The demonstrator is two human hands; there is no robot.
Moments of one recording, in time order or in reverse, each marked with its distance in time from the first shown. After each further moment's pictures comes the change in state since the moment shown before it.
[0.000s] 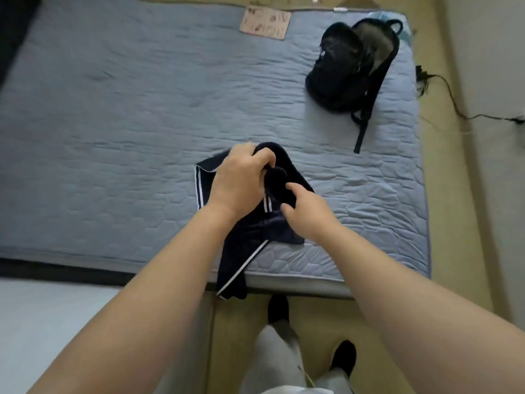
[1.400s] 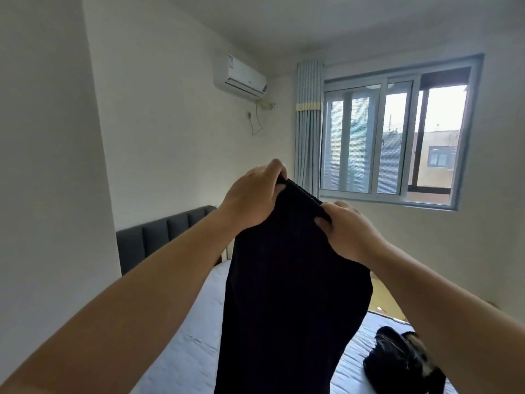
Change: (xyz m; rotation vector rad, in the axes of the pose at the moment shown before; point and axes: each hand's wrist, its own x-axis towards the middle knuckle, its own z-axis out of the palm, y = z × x) left_hand -0.059 0.346 -0.441 0.528 0.743 0.162; right_hand -0.310 -0.210 -0.368 -0.333 0.725 -1.059
